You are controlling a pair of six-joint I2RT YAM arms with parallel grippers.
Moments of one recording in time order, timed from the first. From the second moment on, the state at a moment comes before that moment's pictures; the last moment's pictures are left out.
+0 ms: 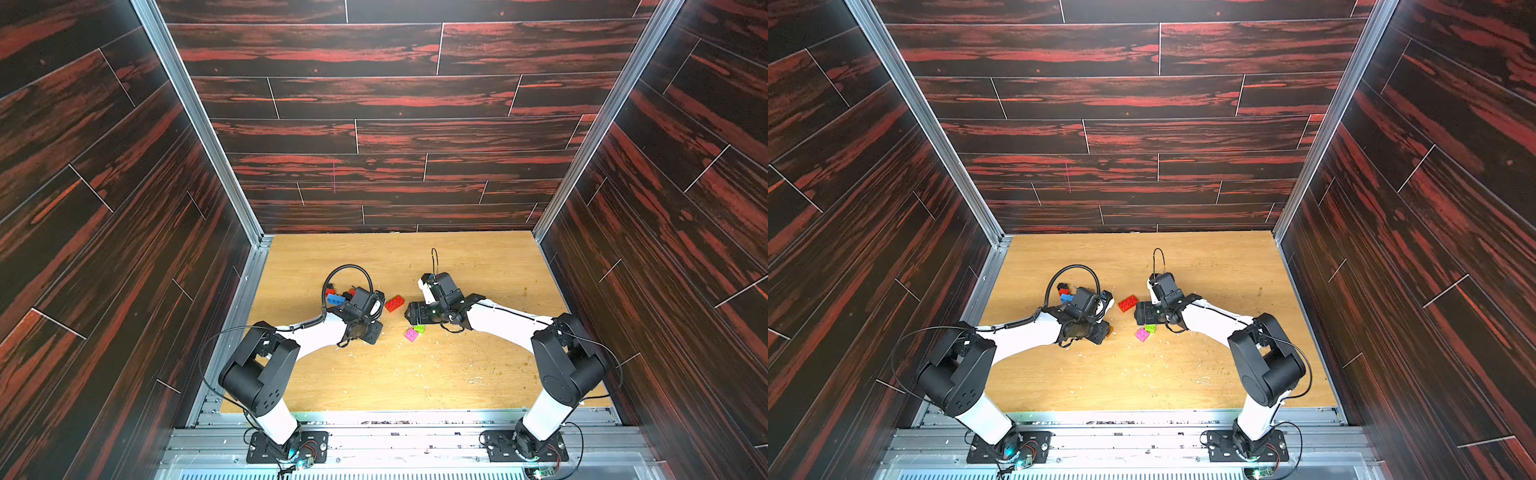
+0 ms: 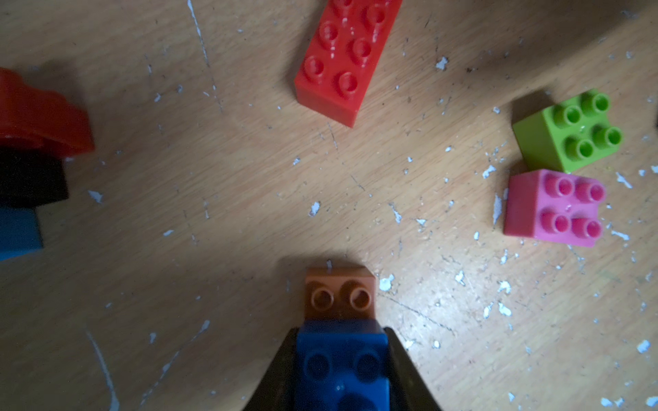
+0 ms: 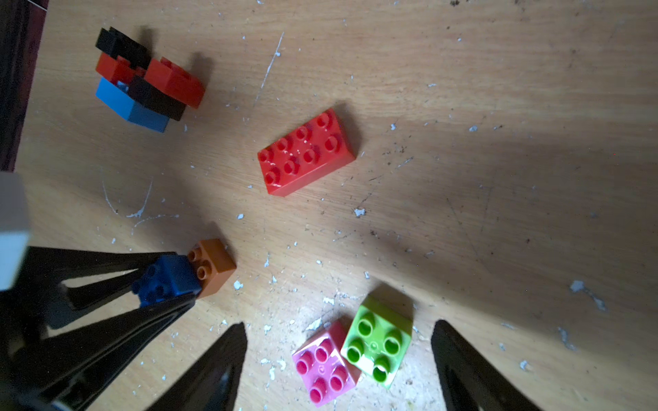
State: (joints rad) left arm -0.55 1.67 0.91 -0.28 0.07 -0.07; right arm 0.63 1.73 1.07 -0.27 -0.14 0.44
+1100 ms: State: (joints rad) left arm -0.56 1.84 1.14 -0.43 0.14 -0.03; right arm 0.55 1.69 1.03 -0.31 -0.12 0.44
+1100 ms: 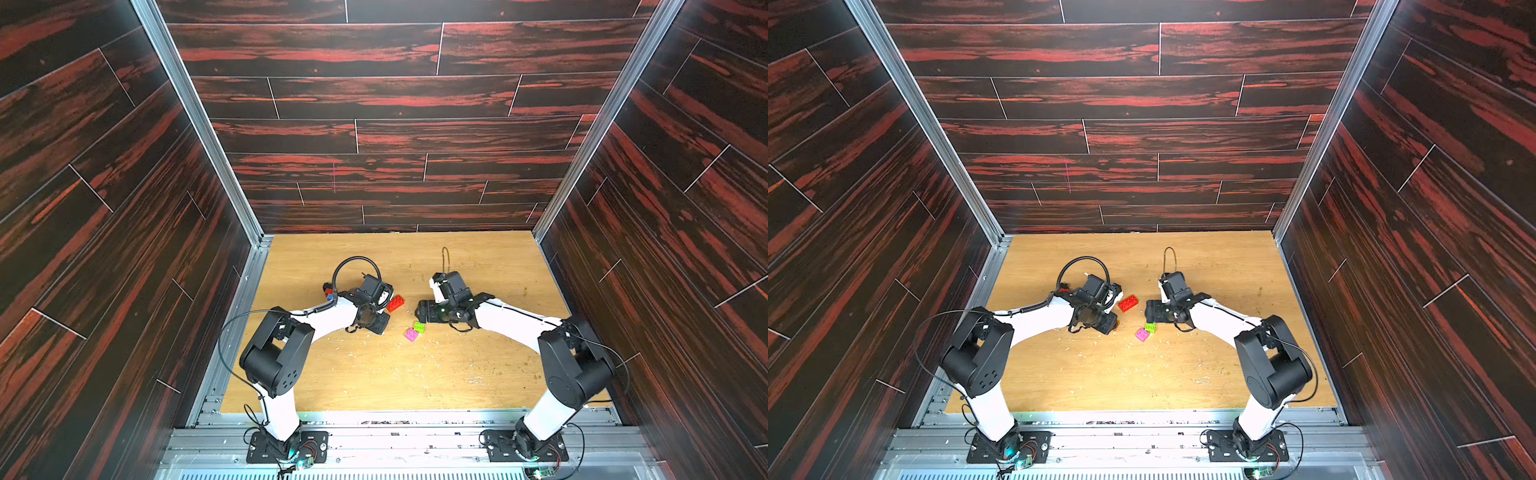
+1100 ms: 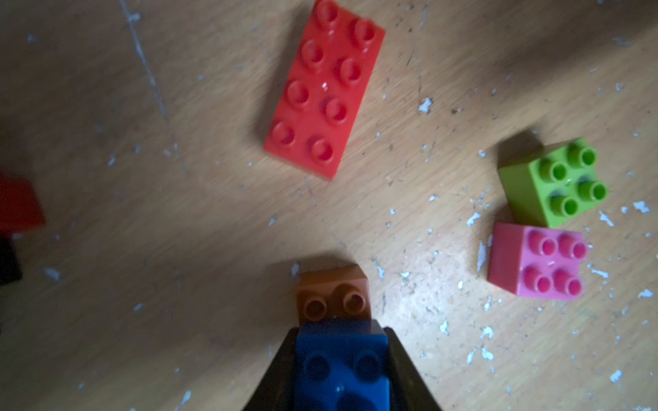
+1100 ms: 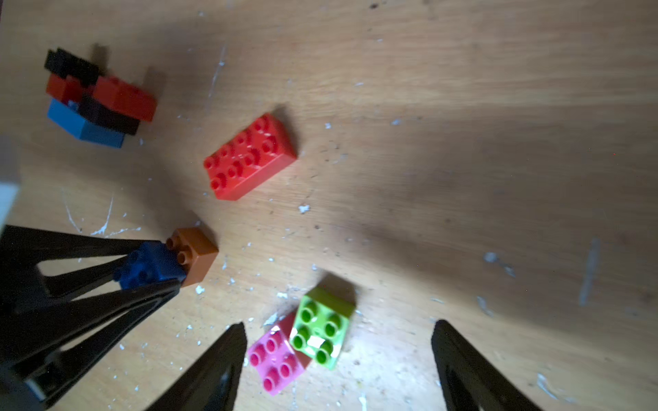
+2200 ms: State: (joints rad) left arm -0.67 1.82 1.08 -0.31 0.07 -0.14; right arm 0.53 1.65 0.99 -0.28 -0.20 0.45
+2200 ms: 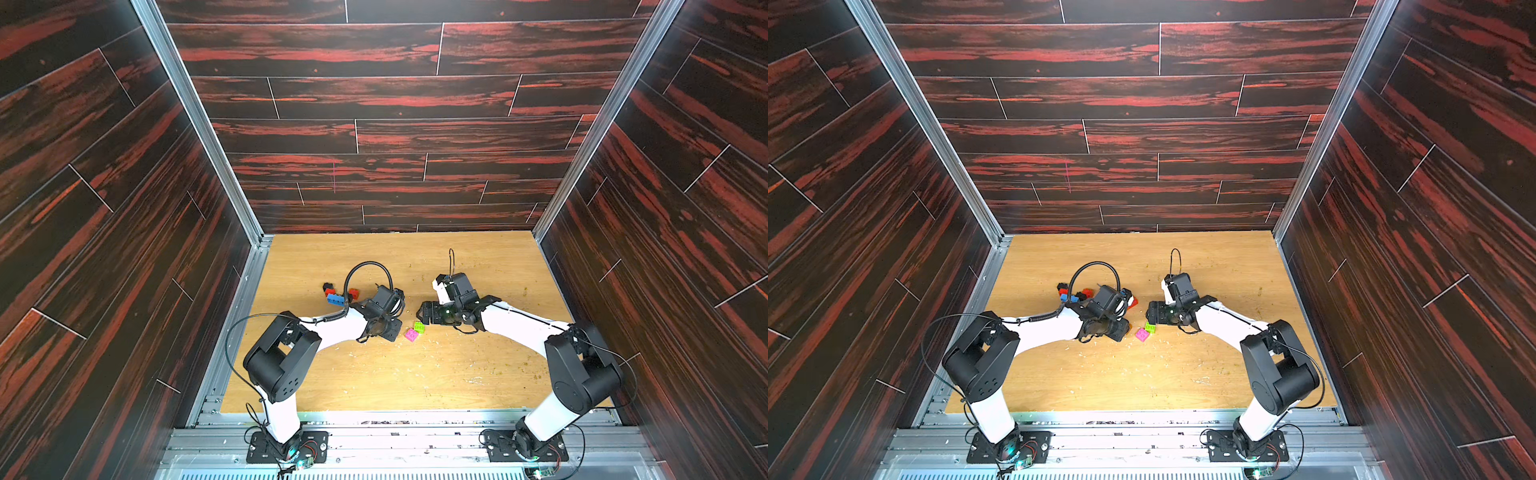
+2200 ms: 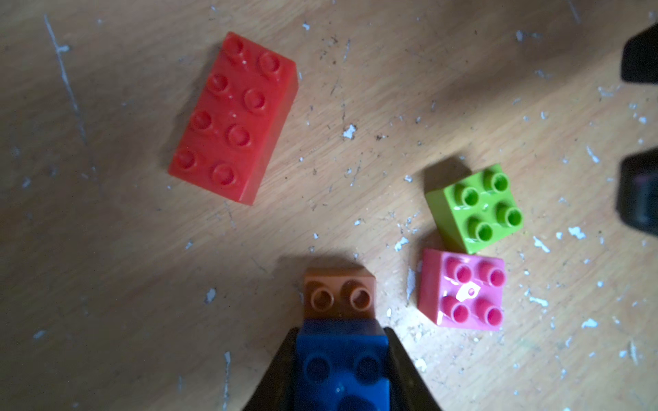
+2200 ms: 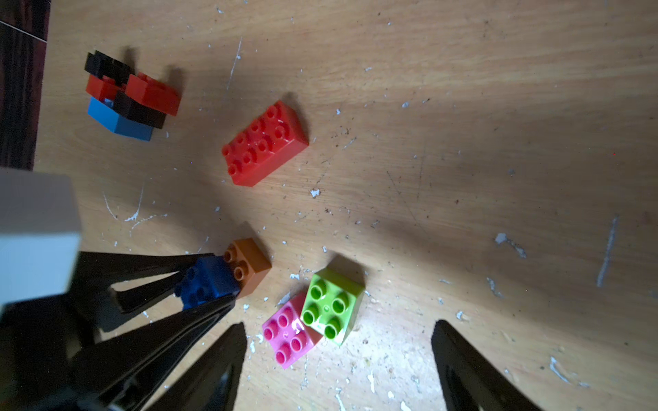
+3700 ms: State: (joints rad) left arm -0.70 1.94 1.23 -0.38 0.06 -0.24; right arm 0.47 1.65 0.98 -0.29 -0.20 0.45
